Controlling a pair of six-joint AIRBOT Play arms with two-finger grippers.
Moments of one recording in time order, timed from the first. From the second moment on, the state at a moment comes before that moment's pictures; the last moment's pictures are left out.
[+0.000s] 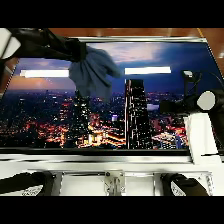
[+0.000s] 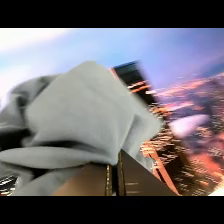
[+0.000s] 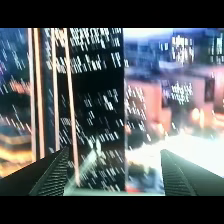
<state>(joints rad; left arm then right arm) -0.52 -1.38 1.97 1.42 -1.18 -1.67 0.10 -0.98 1.04 -1.48 1.25 1.63</state>
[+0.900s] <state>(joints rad) -0.85 -1.49 1.46 1.52 -1.10 -1.96 0.10 -0.98 1.04 -1.41 1.40 1.51</state>
